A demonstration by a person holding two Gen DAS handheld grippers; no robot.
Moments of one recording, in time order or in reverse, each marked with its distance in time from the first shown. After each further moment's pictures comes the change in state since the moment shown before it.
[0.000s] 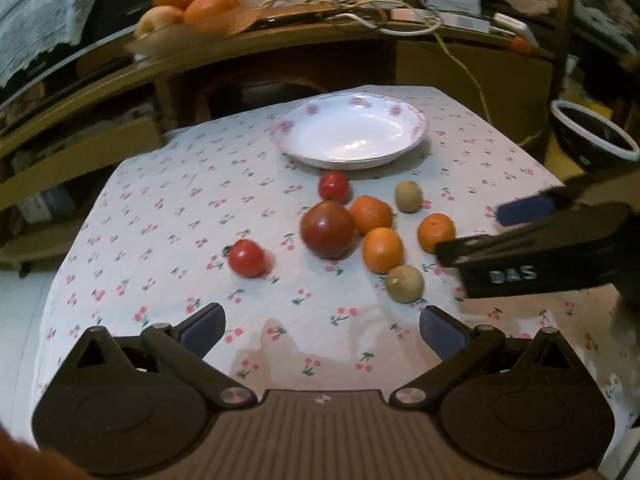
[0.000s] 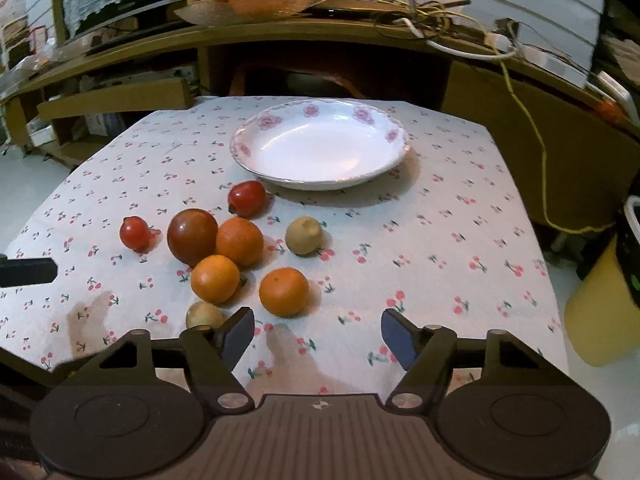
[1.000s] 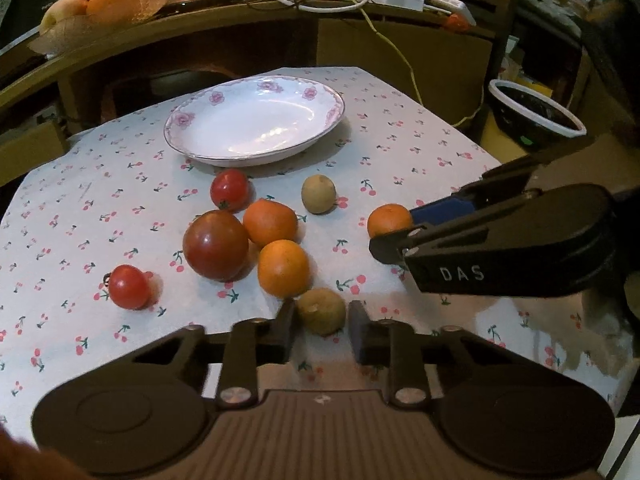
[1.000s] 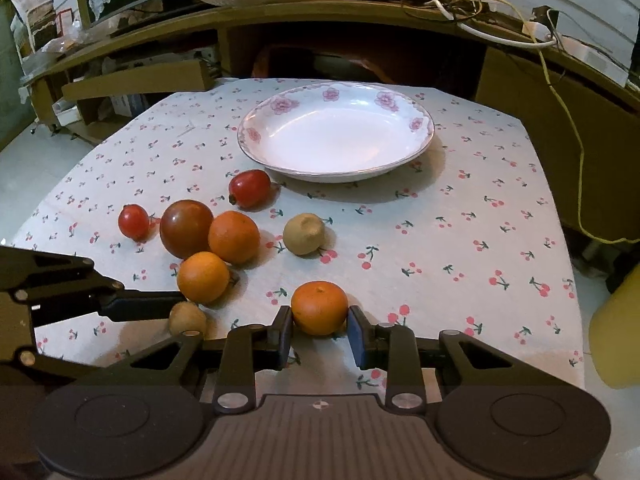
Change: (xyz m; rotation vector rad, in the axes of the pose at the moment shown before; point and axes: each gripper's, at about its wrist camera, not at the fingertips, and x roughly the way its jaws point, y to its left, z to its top) left arm 0.038 -0.028 0.015 0.059 0.042 -0.206; right arm 0.018 -0.024 0.008 -0.046 0.062 0.088
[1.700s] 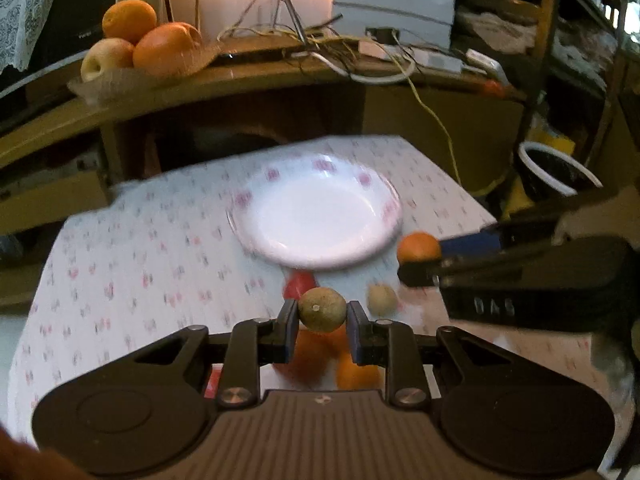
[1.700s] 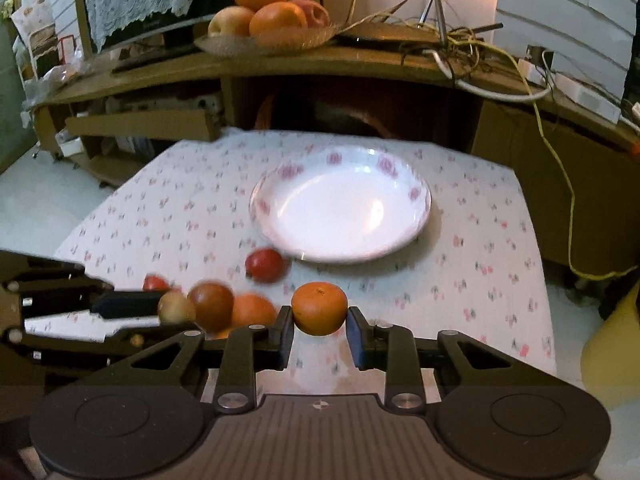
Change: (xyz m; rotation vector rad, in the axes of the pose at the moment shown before) left arm -0.023 0.048 0.067 -0.068 -0.101 0.051; right arm -0.019 0.007 0.054 0.020 -0.084 -0.005
